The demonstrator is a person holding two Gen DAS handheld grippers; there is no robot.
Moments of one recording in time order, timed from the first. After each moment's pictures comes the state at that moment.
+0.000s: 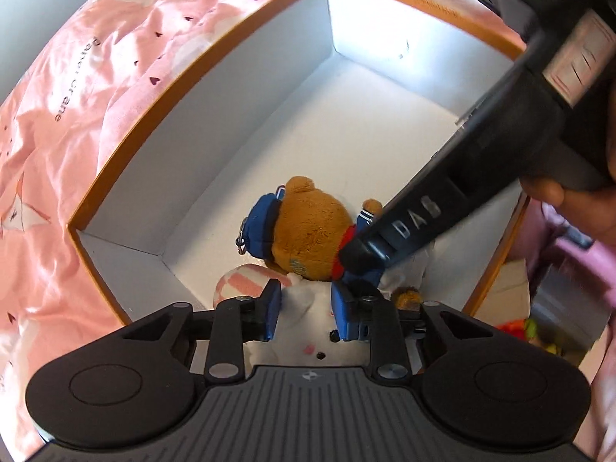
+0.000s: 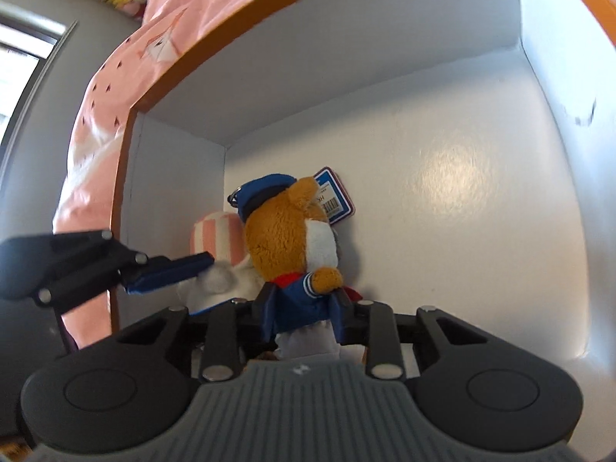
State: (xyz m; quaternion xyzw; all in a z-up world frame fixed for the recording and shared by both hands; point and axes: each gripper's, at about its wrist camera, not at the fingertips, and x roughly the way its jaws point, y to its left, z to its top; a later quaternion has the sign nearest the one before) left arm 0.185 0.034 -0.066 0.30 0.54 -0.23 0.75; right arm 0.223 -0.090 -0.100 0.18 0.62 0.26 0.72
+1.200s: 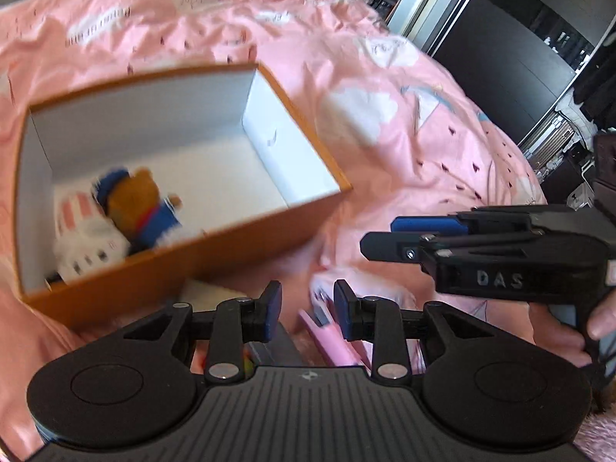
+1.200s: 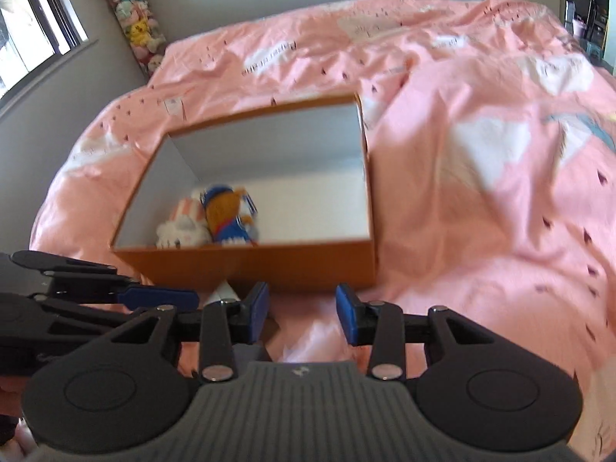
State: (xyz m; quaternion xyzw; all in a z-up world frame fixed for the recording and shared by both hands) left arm 0.063 -0.006 -0.018 -0.05 0.50 -0.24 0.83; right arm 0.058 -0.213 0.008 0.03 0.45 0.20 0.87
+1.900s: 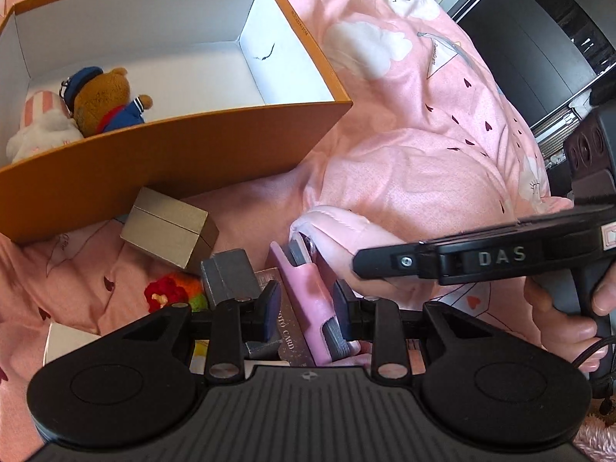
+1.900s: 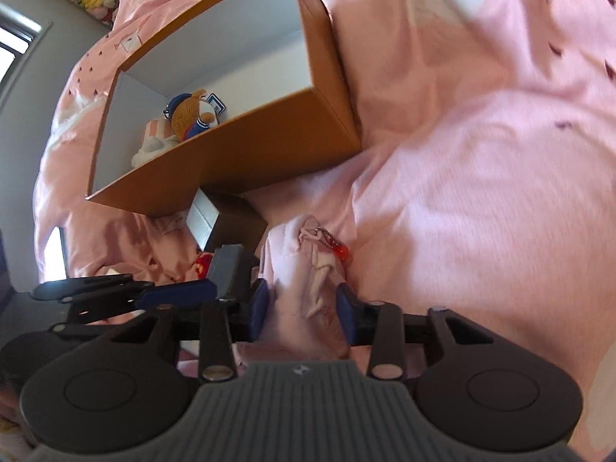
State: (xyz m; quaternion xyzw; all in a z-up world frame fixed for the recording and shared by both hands) left arm 0.054 -0.023 -0.062 -0.09 0.57 -0.23 0.79; right arm 0.072 -0.257 -0.048 0.14 0.61 0.20 0.75
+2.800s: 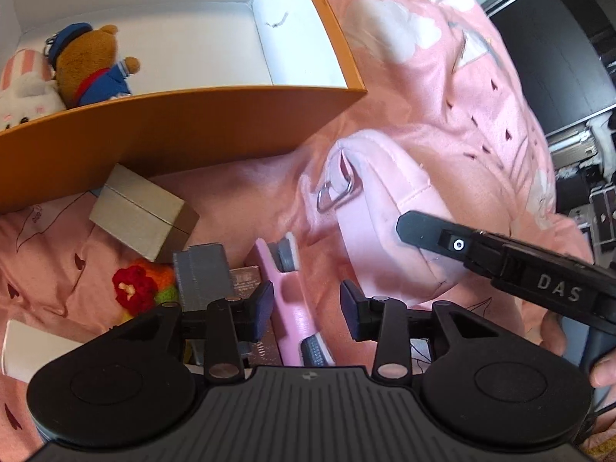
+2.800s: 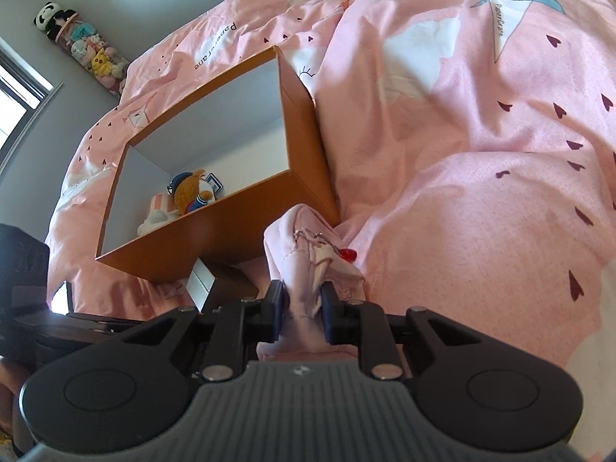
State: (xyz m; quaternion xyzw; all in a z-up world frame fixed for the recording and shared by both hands) left arm 0.083 -0.050 -0.077 -0.12 0.63 -0.20 0.74; right arm 0.056 -0.284 -0.025 0.16 0.50 0.17 0.83
